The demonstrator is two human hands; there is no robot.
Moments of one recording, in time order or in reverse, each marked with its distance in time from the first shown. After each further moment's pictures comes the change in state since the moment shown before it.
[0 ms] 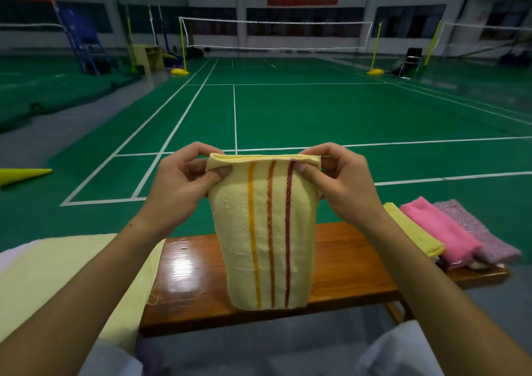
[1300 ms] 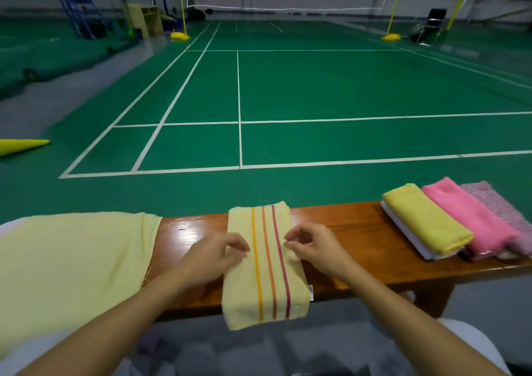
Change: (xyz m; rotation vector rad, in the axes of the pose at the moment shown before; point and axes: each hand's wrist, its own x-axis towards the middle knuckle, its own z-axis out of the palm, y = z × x) left_hand -0.071 -0.198 0.022 0.658 -0.498 -0.374; right_hand -0.079 0.197 0.052 -0.333 -0.418 0.446
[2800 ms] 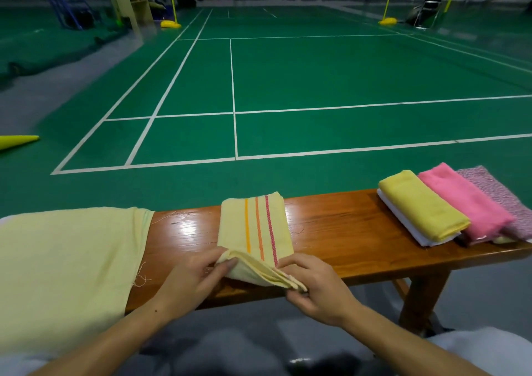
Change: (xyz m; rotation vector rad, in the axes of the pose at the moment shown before) left_hand -0.052 -0.007 0.021 -0.221 0.188 0.251; right_hand -0.070 0.023 0.036 -0.324 0.034 -0.480
